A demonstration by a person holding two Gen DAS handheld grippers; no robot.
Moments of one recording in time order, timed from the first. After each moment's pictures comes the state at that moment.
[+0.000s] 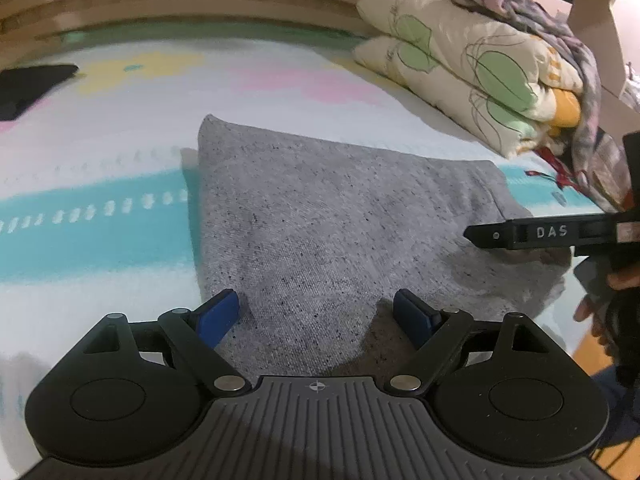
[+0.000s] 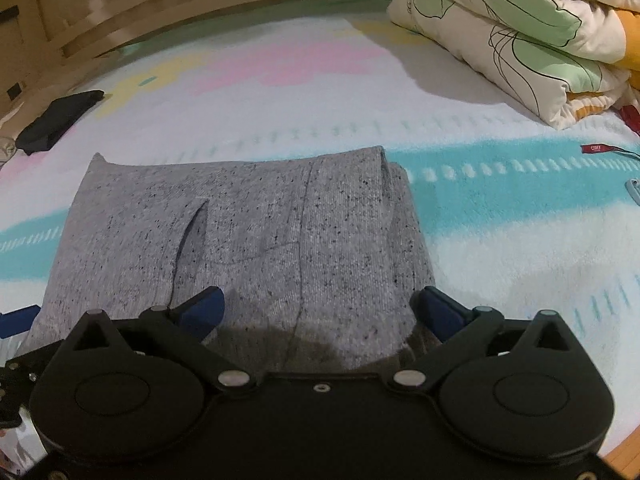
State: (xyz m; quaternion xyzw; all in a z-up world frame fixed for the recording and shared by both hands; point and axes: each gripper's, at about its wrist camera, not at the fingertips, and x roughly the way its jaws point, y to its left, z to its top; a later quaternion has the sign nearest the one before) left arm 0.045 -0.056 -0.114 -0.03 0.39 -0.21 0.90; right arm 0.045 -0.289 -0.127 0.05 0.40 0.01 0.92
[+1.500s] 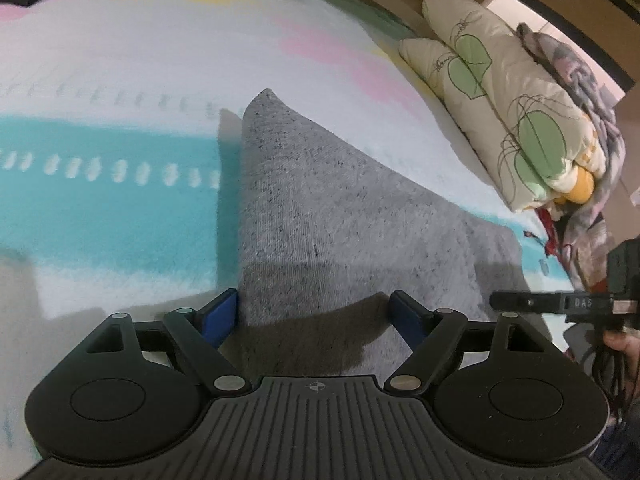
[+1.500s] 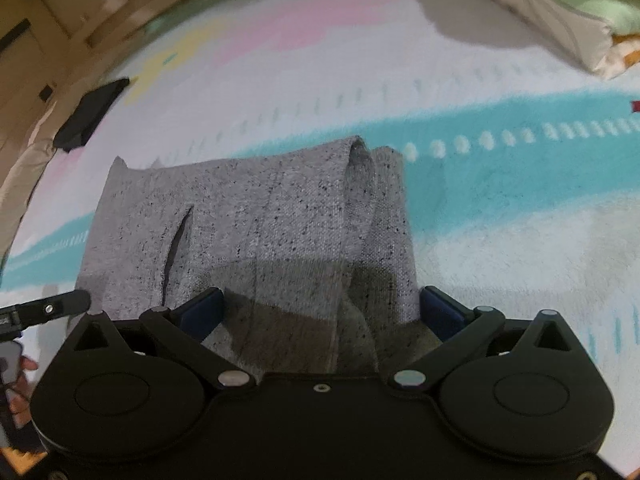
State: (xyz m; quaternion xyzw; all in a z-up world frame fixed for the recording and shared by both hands) left arm 0.108 -0.007 -0.121 -0.18 0.47 -0.21 0.84; right arm 0.087 -0.341 -0.119 0.12 0.50 0.11 0.85
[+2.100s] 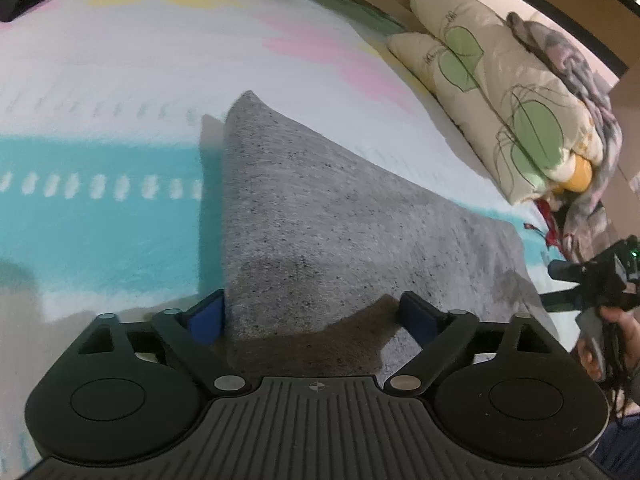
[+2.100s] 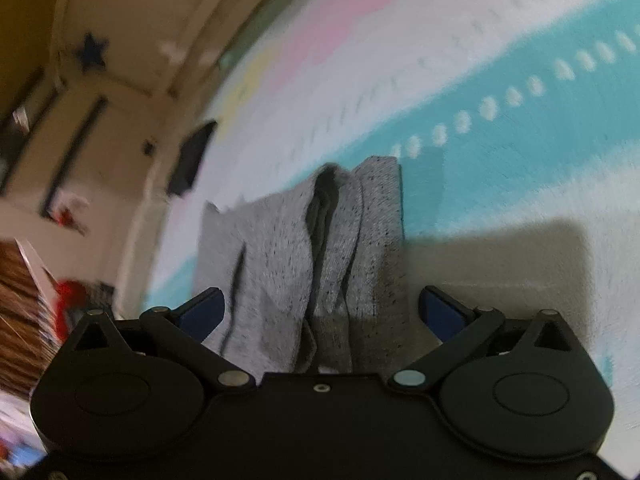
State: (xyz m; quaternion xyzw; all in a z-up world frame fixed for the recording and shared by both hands) left arm 0.115 -0.020 -0.124 -0.16 0.46 -0.23 0.84; right arm 0.097 -0.434 -0.141 0.33 0.47 0.27 0.77
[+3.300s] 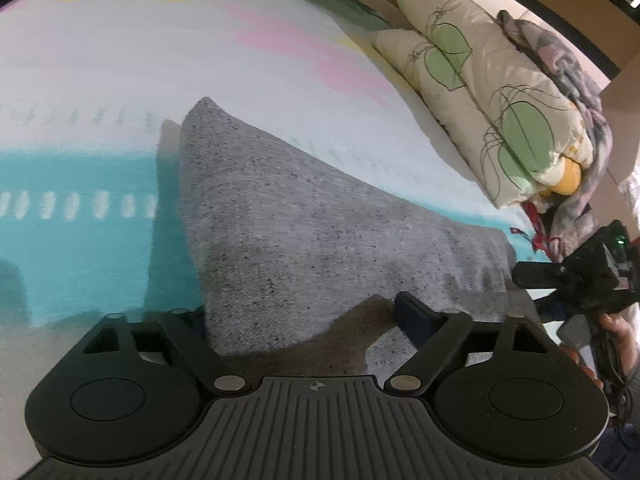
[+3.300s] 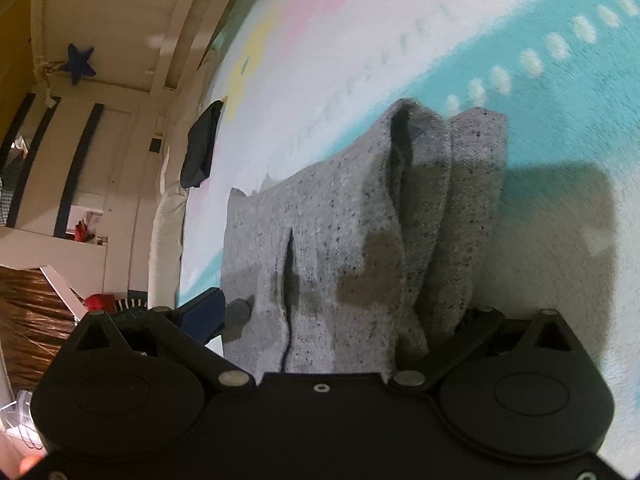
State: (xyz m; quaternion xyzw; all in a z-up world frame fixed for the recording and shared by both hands) left arm 0.129 -0.039 -0.124 -0.17 0.46 -0.24 0.84; right arm 0.126 -0.381 -0.151 0.38 0.52 0.27 0.72
